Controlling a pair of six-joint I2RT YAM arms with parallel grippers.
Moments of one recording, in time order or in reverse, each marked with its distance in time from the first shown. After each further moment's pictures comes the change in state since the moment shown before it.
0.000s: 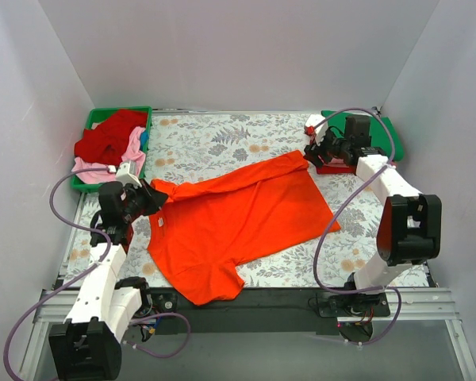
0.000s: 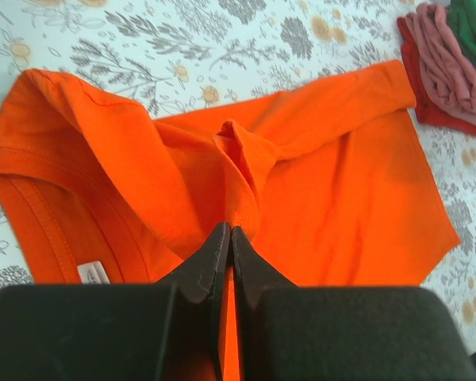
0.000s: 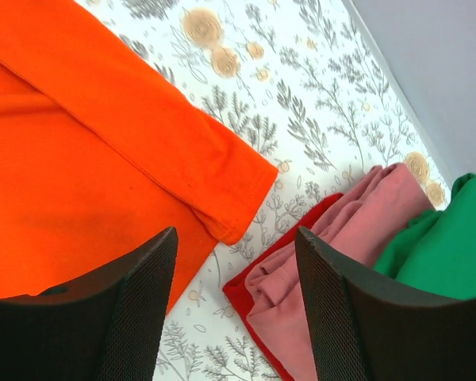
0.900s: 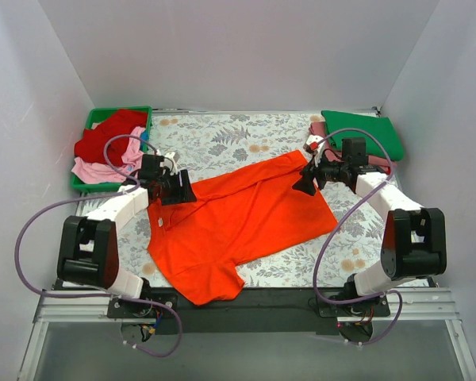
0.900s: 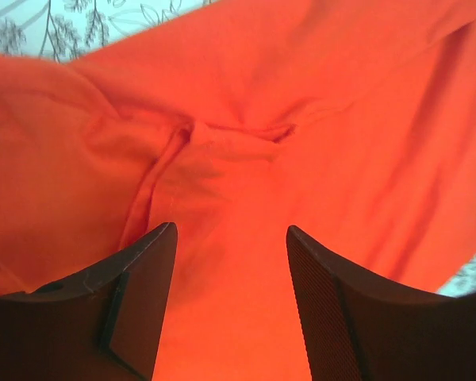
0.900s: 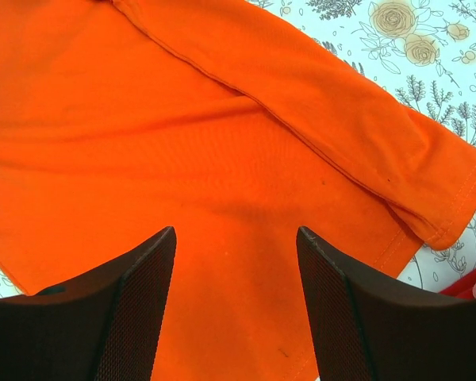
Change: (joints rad) left arm -0.216 0.607 0.304 -0.175 -0.074 0.112; right arm 0.014 -0.152 -0.232 -0.057 -0.259 0.219
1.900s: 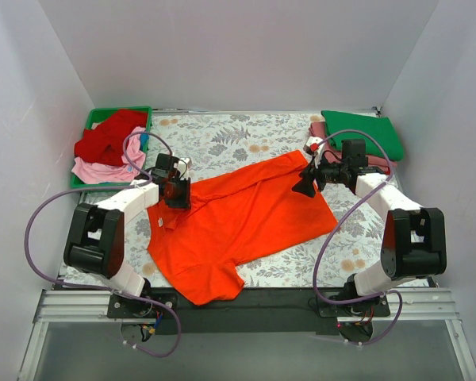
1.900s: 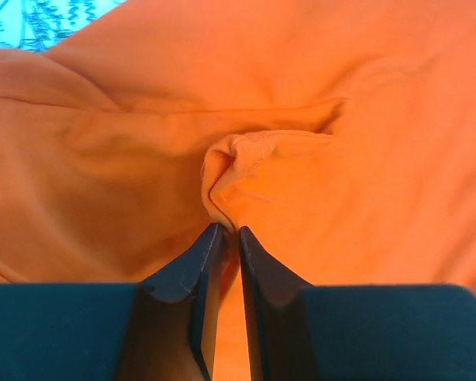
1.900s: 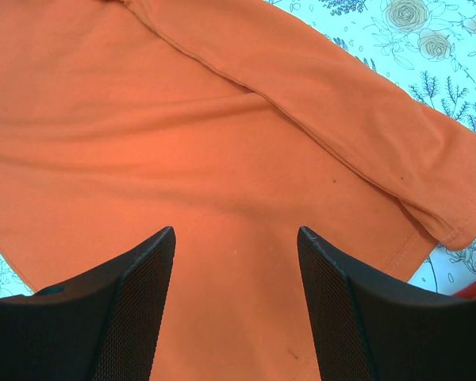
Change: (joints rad) left arm -0.116 0.143 0.089 -0.109 -0.183 0.151; right arm -0.002 0.002 -0.013 0.000 -0.024 0.008
